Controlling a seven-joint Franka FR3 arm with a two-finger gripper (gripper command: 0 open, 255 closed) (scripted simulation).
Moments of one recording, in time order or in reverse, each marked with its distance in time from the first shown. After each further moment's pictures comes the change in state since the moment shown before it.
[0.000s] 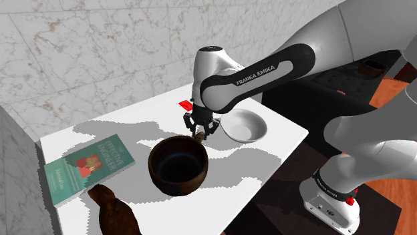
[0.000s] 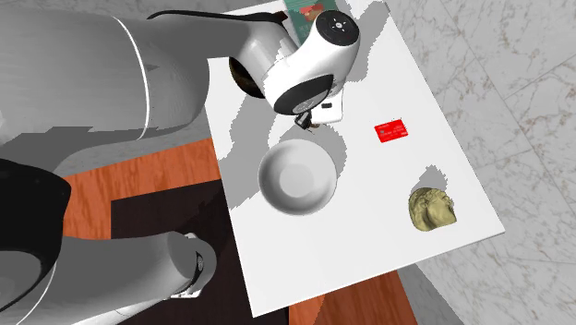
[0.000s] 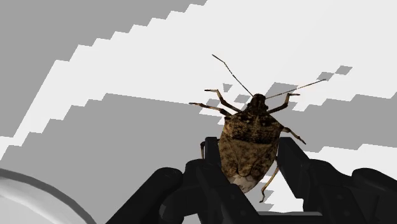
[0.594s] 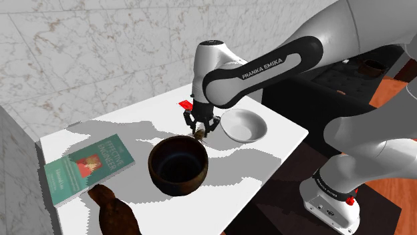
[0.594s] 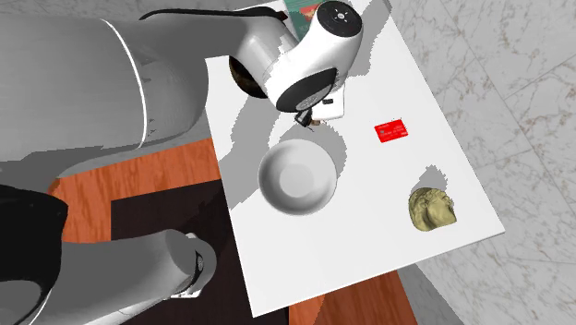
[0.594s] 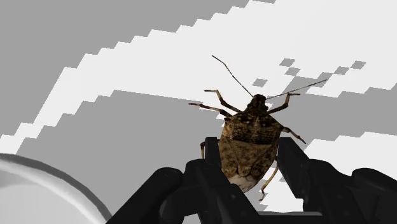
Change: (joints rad) arm 0.059 0.054 -0.058 0.011 -0.071 -0.026 0.051
